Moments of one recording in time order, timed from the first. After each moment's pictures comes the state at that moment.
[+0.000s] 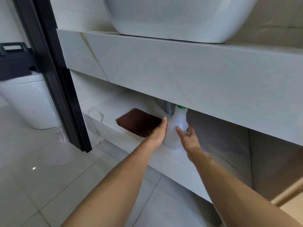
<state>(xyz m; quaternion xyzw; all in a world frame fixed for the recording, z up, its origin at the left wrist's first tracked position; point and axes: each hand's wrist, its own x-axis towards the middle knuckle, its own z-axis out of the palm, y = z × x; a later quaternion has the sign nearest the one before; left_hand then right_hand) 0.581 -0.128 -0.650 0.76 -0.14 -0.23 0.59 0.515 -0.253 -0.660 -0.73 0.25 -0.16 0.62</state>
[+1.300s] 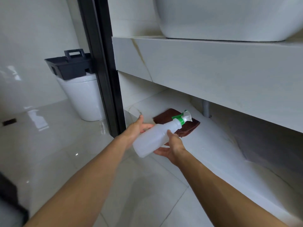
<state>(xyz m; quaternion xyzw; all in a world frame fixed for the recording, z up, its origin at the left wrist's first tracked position) 0.586 0.086 -0.625 0.79 -0.03 -0.18 0.59 0.546 -0.078 -0.665 -0.53 0.22 0.09 0.81</state>
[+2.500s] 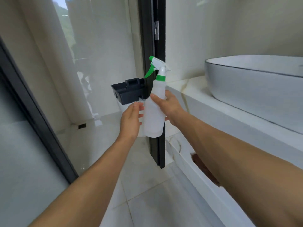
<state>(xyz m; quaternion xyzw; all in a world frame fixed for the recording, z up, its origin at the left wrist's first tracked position) 0.560 0.187 -0.379 0.72 0.07 0.25 0.64 0.631 0.062 -0.341 -0.73 -0.14 0.03 0.67</state>
